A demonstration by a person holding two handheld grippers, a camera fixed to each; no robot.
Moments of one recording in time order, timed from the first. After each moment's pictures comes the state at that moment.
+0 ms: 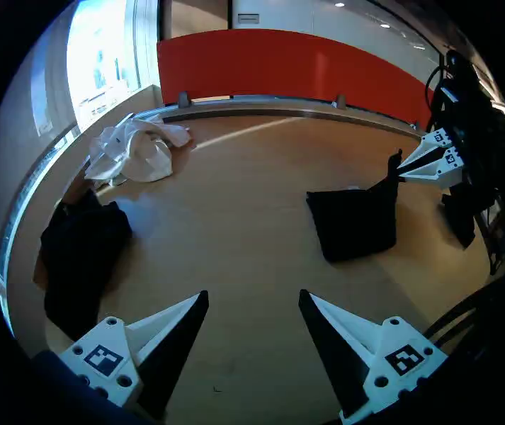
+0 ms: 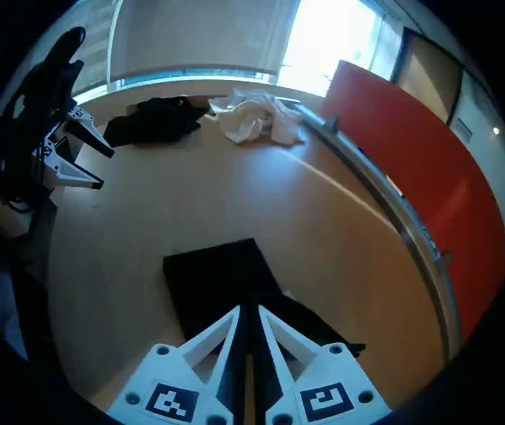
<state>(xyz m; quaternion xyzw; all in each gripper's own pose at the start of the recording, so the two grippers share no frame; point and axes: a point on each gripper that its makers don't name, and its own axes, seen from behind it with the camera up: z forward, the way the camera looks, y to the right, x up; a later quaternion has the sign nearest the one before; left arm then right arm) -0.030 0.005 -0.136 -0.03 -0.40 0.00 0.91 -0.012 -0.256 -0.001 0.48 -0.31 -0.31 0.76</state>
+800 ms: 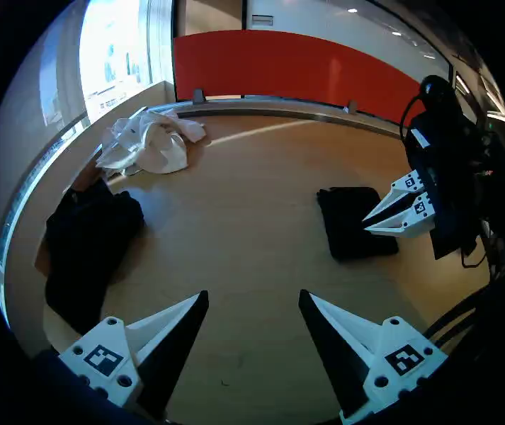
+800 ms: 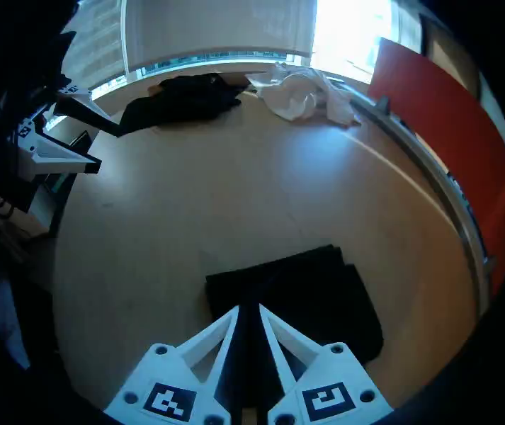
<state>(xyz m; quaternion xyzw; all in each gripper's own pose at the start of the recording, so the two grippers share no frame) -0.033 -0.013 -0.146 -0.01 -0.40 -0.01 0.92 -0.093 -0.328 -0.039 0.52 -0.36 -0.29 0.71</state>
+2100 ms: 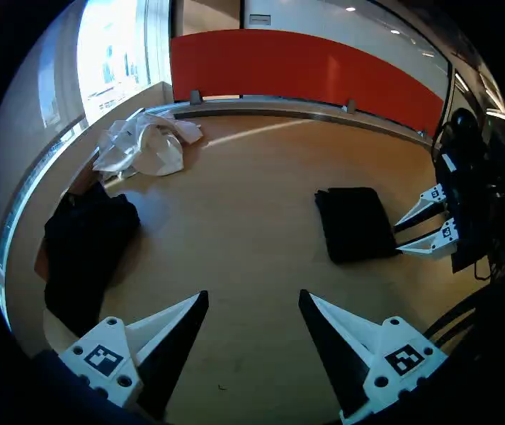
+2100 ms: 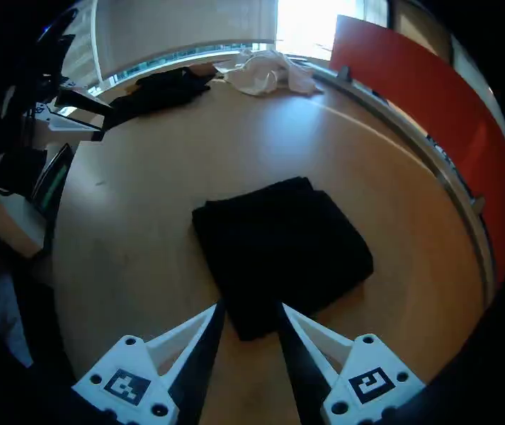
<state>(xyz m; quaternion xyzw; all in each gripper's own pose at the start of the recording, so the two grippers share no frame) -0.033 -0.007 -0.138 -0.02 -0.40 -0.01 0.92 -0.102 -0.241 -0.064 0.46 -0.41 -0.26 0.74</state>
